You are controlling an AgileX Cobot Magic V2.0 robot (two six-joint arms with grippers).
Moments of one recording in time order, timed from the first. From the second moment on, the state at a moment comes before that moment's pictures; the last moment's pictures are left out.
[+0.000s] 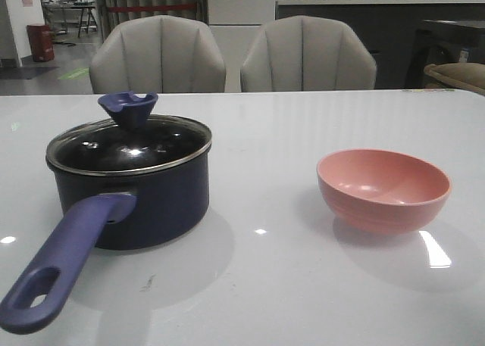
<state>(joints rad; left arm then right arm) -0.44 0.57 -0.69 0.00 0.64 -0.01 0.32 0.23 -0.13 0.36 0.02 -0.35</state>
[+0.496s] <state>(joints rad) -0.44 -0.01 -0.36 0.00 0.57 -0.01 0.32 0.23 -0.13 0.36 0.02 -0.35</state>
